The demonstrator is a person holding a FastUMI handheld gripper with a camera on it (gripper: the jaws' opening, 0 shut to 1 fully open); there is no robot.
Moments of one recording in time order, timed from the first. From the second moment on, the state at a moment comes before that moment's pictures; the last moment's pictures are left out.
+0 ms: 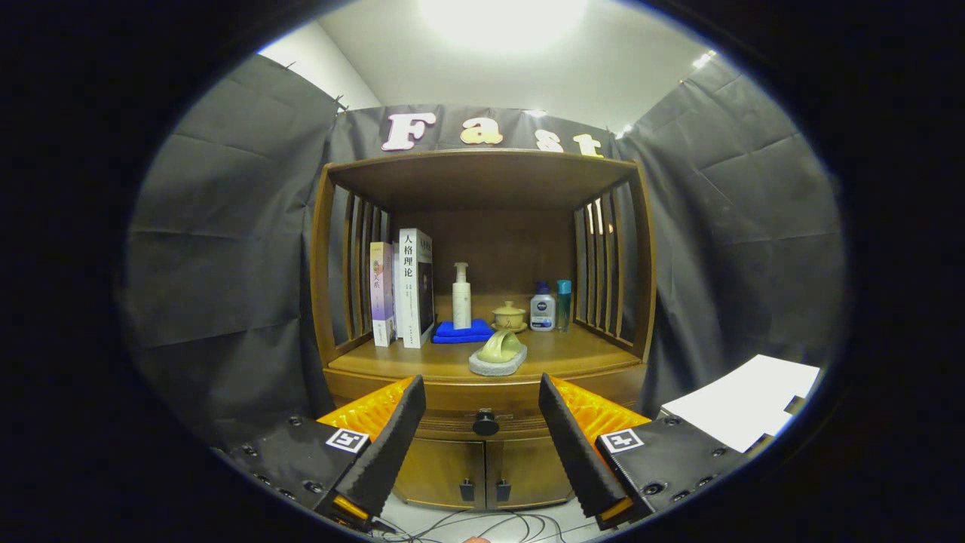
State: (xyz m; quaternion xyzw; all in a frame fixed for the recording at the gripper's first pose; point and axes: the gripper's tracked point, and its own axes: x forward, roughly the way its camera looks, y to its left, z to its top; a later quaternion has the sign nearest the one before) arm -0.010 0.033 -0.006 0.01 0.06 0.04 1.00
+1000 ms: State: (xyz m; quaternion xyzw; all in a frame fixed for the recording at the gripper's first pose) arm -0.048 0.033 0.023 0.01 0.03 0.03 1.00
